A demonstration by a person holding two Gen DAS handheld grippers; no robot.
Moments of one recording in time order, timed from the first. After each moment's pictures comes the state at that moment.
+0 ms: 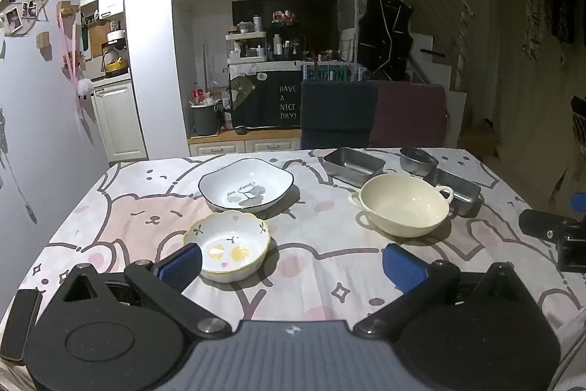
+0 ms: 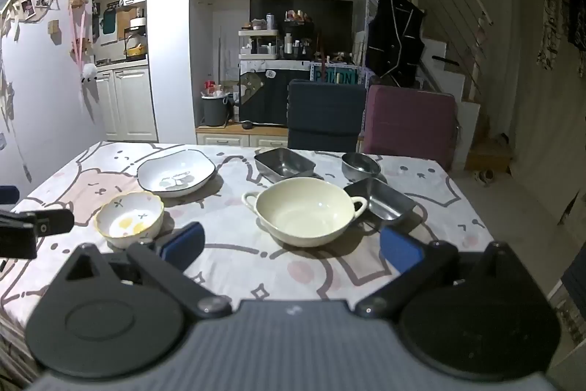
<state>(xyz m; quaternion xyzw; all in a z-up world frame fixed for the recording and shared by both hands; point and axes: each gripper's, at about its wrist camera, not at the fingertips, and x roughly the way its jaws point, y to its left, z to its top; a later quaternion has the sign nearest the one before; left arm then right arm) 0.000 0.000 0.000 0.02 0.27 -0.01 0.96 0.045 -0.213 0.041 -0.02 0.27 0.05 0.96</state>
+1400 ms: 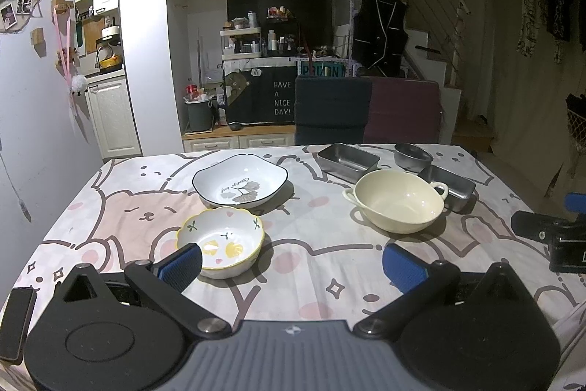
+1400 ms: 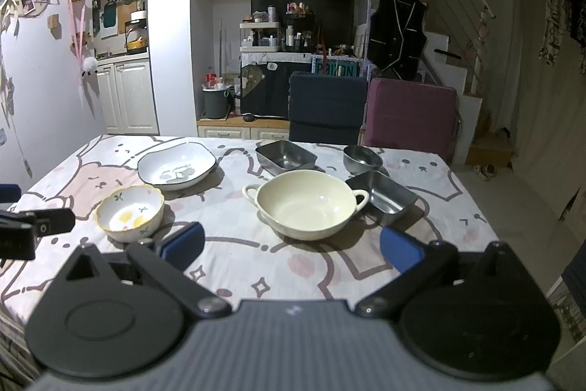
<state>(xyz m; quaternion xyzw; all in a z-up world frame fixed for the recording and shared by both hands) 0.003 -0.006 -0.005 0.02 0.27 -0.01 0.96 0.045 -0.213 0.039 -0.02 0.28 0.05 0.96</state>
